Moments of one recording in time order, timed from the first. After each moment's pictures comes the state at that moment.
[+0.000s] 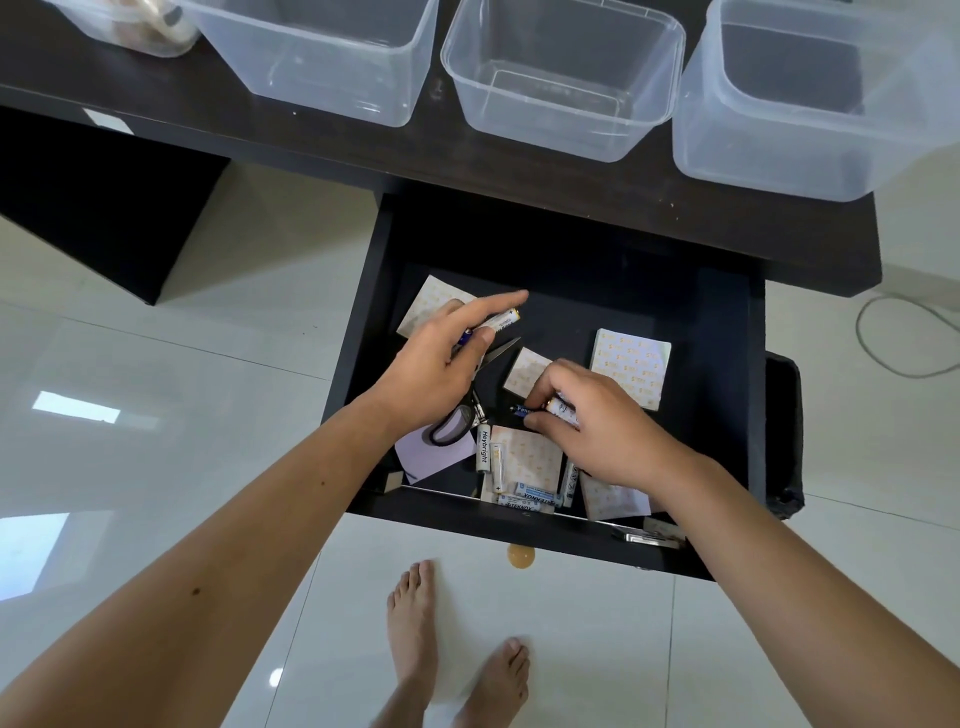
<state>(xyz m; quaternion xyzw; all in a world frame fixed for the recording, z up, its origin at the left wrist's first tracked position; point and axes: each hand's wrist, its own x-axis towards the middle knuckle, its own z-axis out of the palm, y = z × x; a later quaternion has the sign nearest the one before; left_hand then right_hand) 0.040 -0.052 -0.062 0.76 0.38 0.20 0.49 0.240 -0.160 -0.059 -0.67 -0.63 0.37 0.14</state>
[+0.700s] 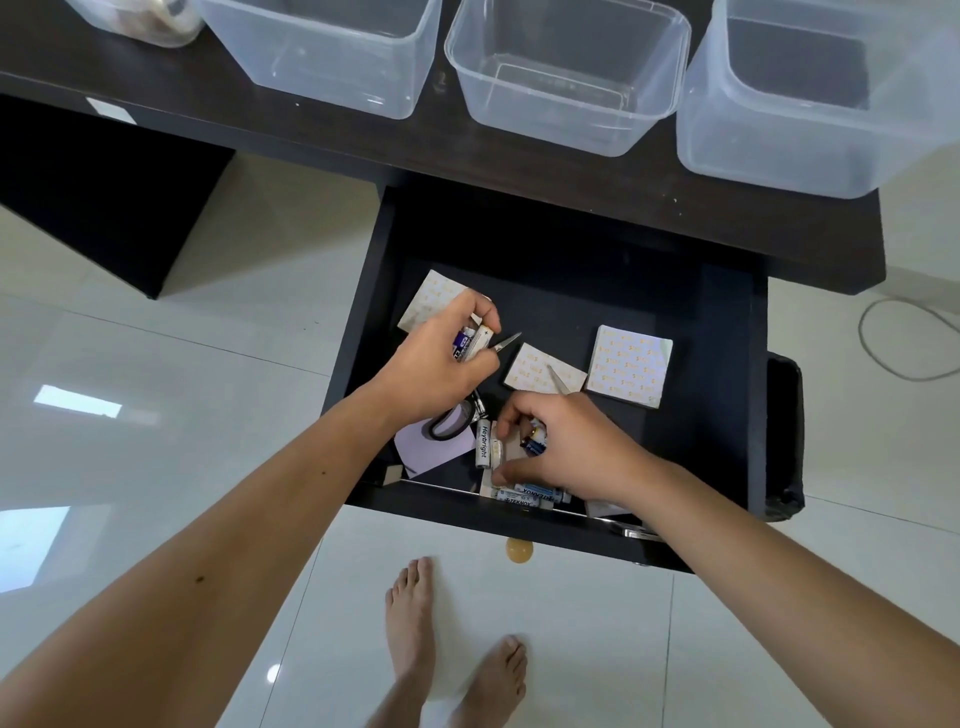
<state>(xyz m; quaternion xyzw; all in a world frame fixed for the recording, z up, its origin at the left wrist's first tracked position) 0.042 -0.054 -0.059 0.71 0.42 0.16 0.54 0.217 -0.166 -0.061 -0.65 -0.60 0.46 0.11</state>
